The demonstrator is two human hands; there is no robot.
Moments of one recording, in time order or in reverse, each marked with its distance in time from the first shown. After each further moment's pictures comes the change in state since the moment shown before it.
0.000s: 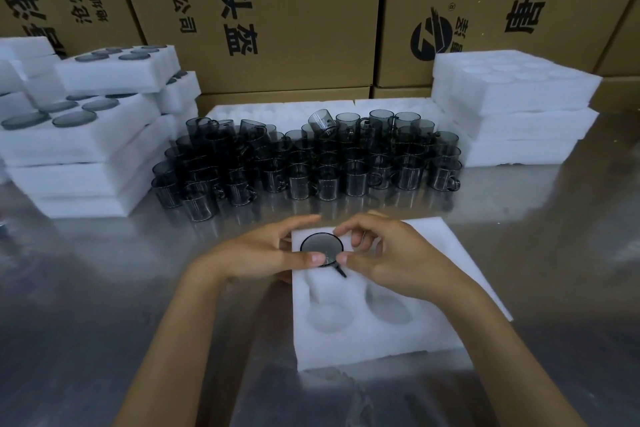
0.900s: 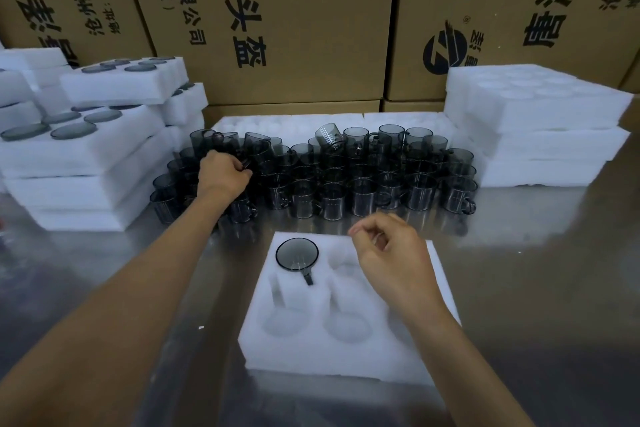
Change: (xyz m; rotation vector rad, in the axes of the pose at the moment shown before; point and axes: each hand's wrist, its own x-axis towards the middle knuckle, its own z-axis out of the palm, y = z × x) left_hand 0.123 -0.027 -0.134 0.485 0.998 -0.124; right_hand 0.036 0.005 0.020 0.157 0.459 0.109
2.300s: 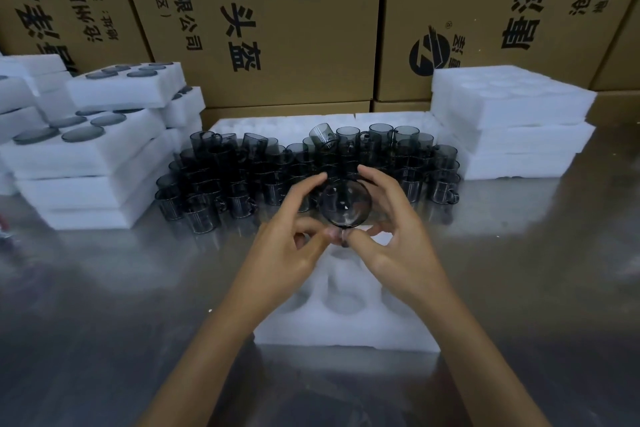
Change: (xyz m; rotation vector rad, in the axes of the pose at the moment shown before) left_hand -0.213 0.065 -0.050 -0.623 -0.347 0.477; right_hand -0.026 -0.020 -0.026 0.247 -0.139 -0.240
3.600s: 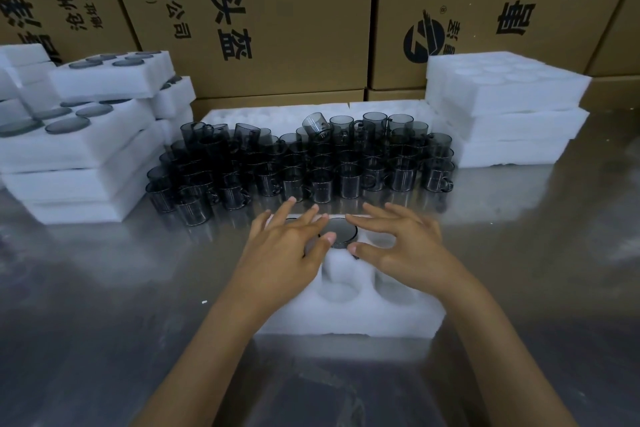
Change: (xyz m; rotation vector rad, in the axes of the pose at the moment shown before) left_hand 0.005 -0.030 0.013 0.735 -0.183 -0.080; right_hand 0.003 0.033 -0.031 -0.615 -0.269 0.222
